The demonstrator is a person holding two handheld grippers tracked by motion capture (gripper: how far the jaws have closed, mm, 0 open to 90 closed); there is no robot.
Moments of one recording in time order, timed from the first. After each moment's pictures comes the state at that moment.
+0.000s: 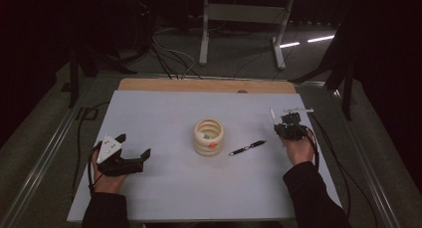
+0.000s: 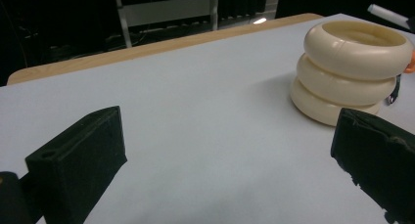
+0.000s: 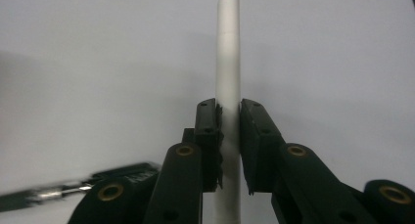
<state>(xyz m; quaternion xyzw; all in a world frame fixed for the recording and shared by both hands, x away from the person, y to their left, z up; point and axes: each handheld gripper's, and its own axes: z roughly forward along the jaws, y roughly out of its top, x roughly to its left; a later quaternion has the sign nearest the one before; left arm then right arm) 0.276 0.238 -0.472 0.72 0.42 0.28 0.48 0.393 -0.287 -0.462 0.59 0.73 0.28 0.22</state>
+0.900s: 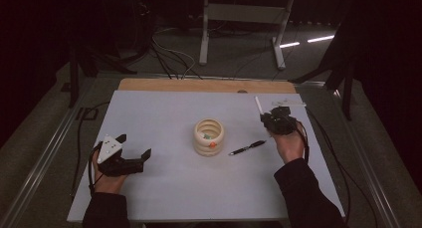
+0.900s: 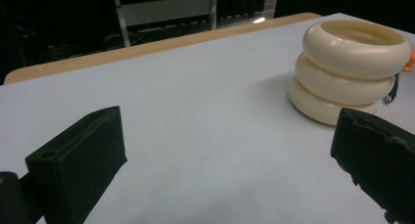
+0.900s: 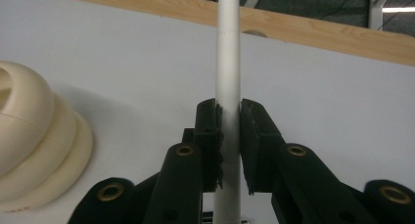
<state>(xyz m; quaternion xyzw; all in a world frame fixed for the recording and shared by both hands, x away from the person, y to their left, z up) 0.276 0.238 -0.473 0.72 0.42 0.27 0.48 0.386 -0.244 -0.425 0.52 0.74 0.35 0.23</state>
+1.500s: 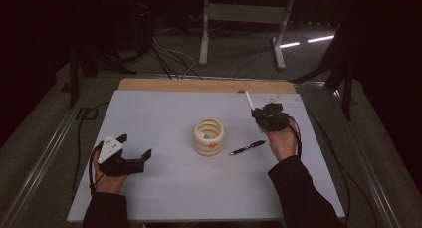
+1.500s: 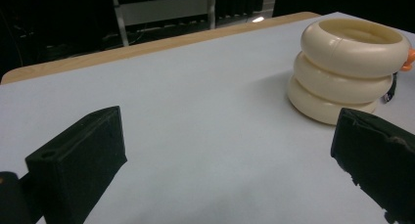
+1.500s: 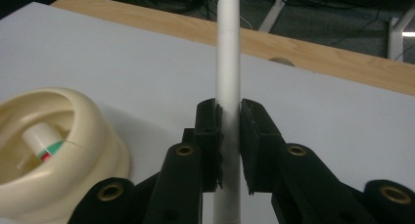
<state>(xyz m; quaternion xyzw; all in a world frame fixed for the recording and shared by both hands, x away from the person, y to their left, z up) 0.276 0.237 -0.474 0.72 0.42 0.27 0.48 0.387 -0.220 -0.411 0.49 0.74 0.39 0.23</state>
